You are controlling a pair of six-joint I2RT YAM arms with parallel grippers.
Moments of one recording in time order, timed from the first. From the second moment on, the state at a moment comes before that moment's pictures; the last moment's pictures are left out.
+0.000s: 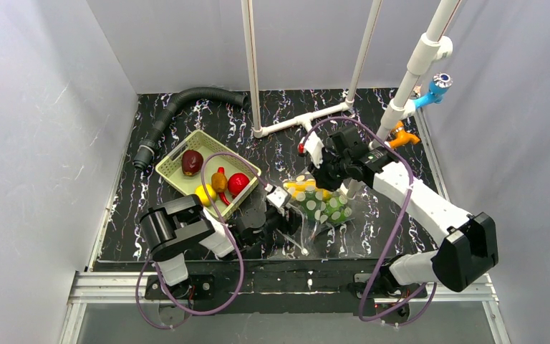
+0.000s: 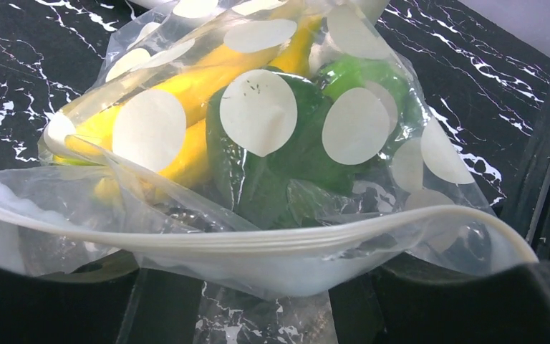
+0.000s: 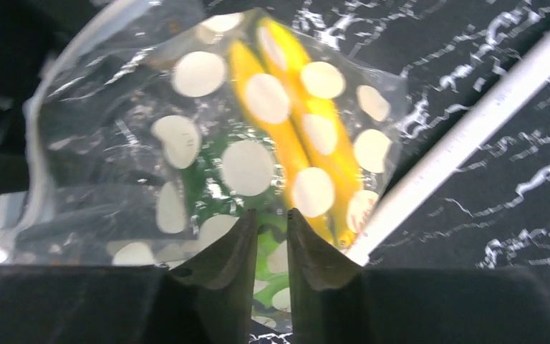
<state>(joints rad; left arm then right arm) -1.08 1.73 0.38 1.19 -0.19 -0.22 0.58 1.33 1.12 -0.72 -0.35 -0.46</state>
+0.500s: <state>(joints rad) -1.07 1.82 0.43 1.22 -0.15 -0.23 0.59 1.59 1.15 -0.65 -0.13 -0.42</state>
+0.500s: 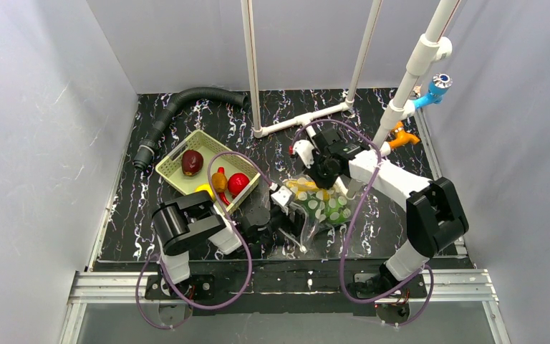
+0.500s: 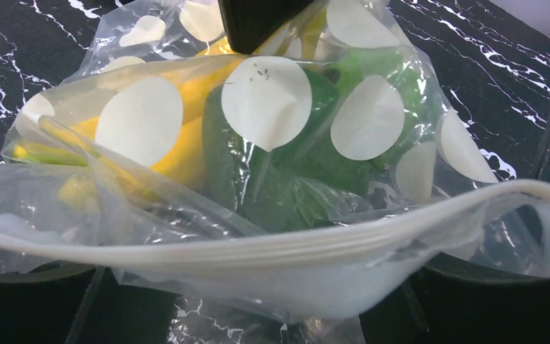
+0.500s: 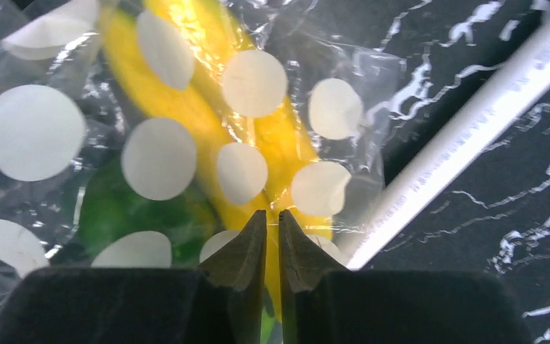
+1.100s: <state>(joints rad) -1.03 1.87 0.47 1.26 -0.10 -0.25 0.70 1.67 1.21 -0.85 -0.41 -0.53</state>
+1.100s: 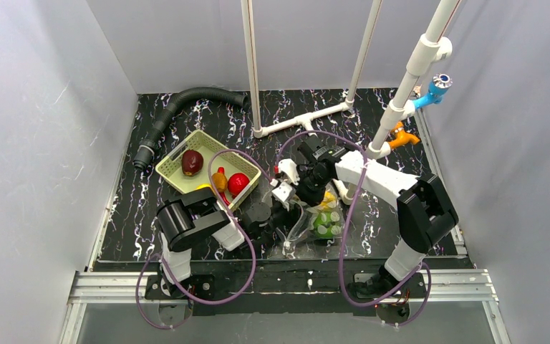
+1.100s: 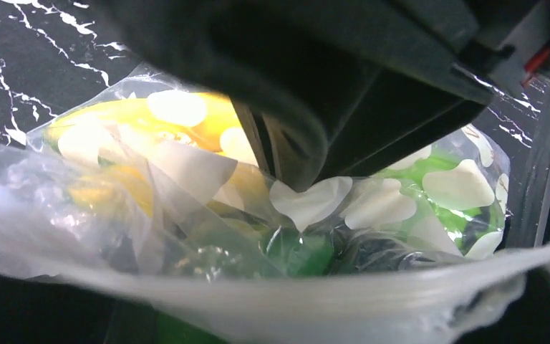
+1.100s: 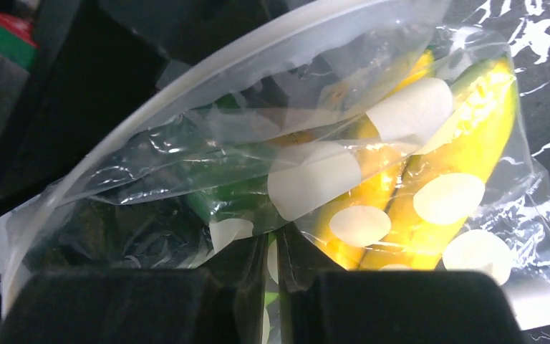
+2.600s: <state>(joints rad) -1.01 1.17 0.37 0.47 0.03 -0.44 0.61 1.28 1.01 -0.93 -0.89 -0.83</state>
